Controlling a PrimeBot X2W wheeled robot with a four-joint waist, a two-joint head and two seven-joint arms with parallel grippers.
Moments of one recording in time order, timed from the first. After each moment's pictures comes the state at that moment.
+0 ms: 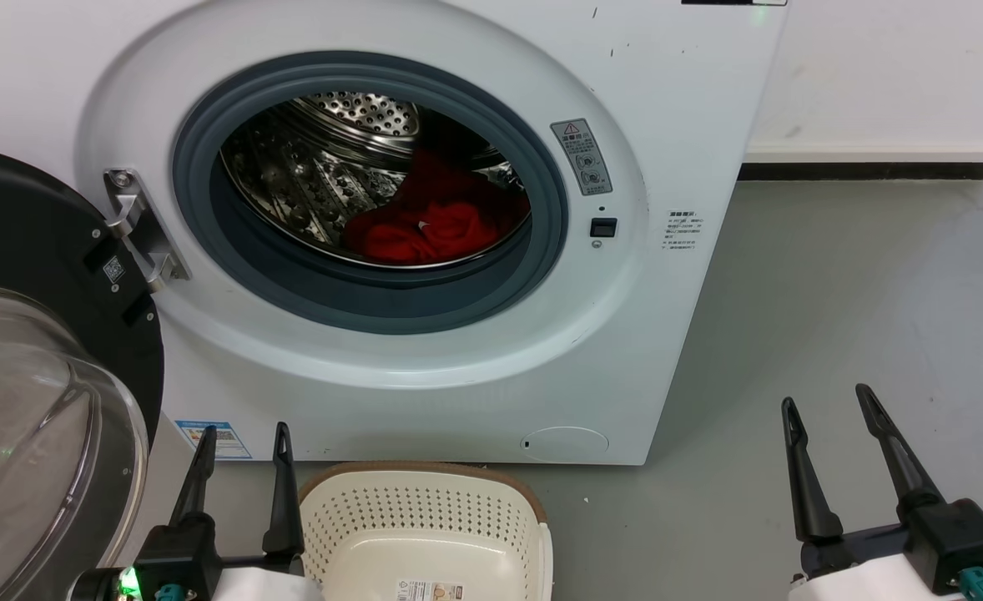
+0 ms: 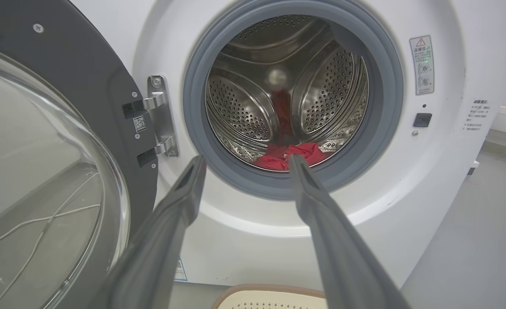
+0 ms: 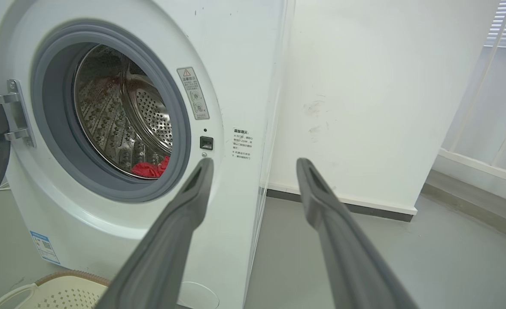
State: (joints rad) left arm 0.09 0.05 0.01 0.01 -0.06 0.02 -0.26; right arm 0.10 -0.05 0.00 -0.07 -0.06 0.13 -0.26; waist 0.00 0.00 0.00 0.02
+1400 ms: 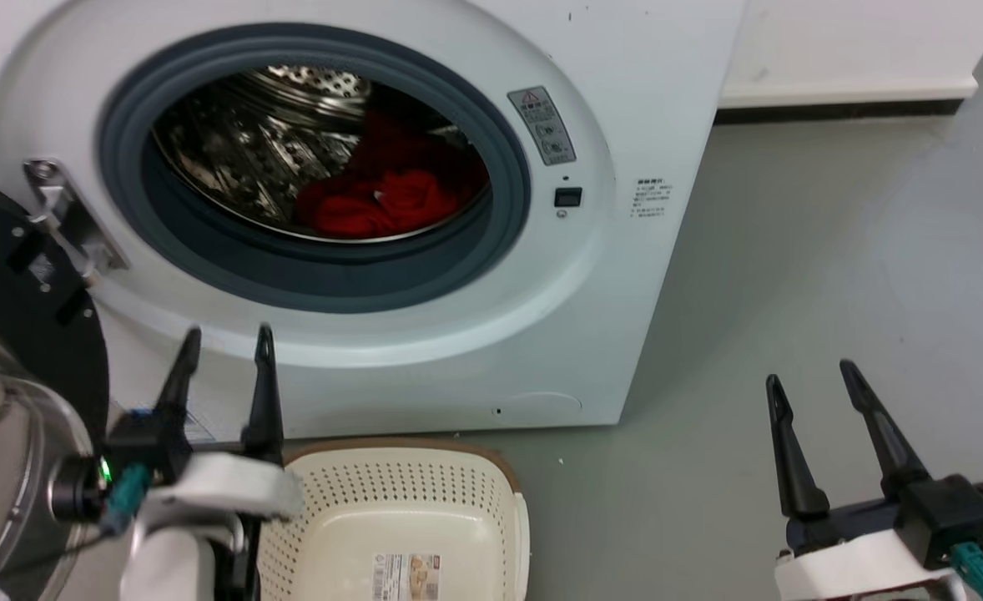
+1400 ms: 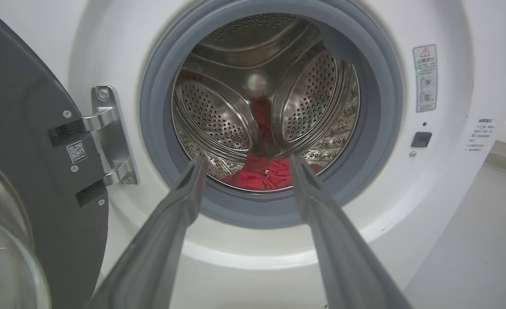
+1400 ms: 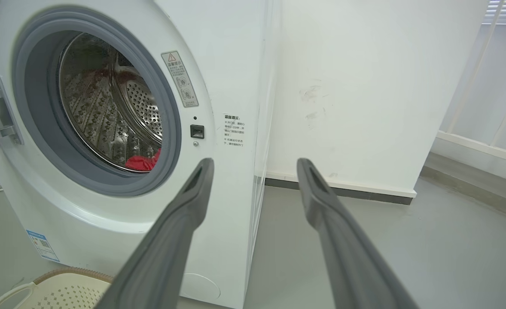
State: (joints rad) left arm -0.12 0.07 0.08 0.17 -0.09 -0.09 -0.26; right arm 0.07 -0.05 0.03 -0.05 -0.03 0.13 -0.26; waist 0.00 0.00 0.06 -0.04
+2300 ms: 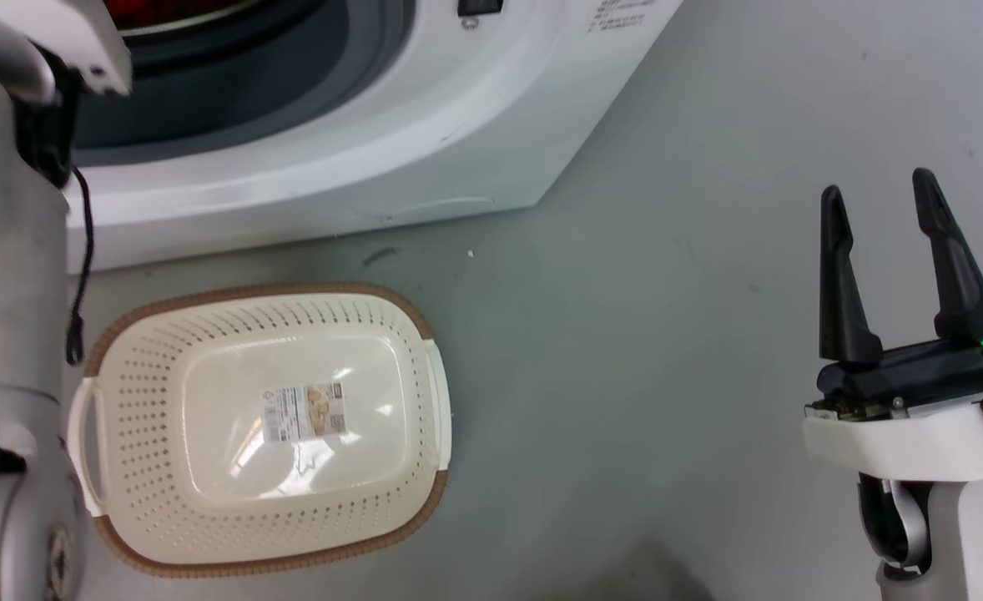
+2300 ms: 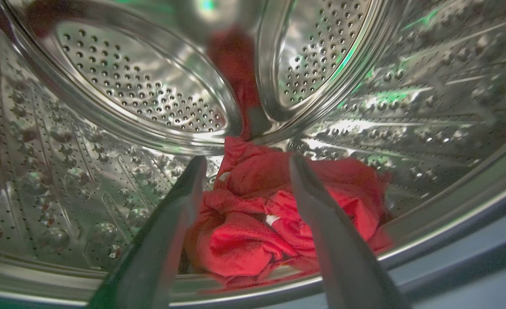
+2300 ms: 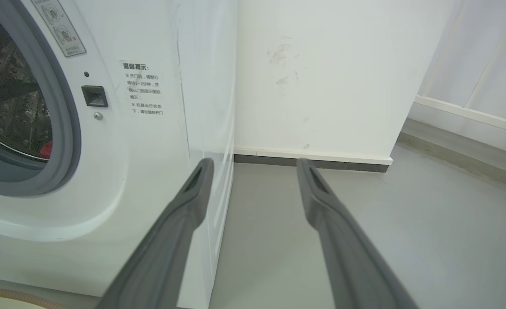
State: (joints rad) left arm -1.19 0.33 -0.01 0.92 -0.07 -0.13 -0.15; right arm -0.21 -0.05 0.02 -0.17 0.05 0.13 -0.26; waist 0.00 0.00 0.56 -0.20
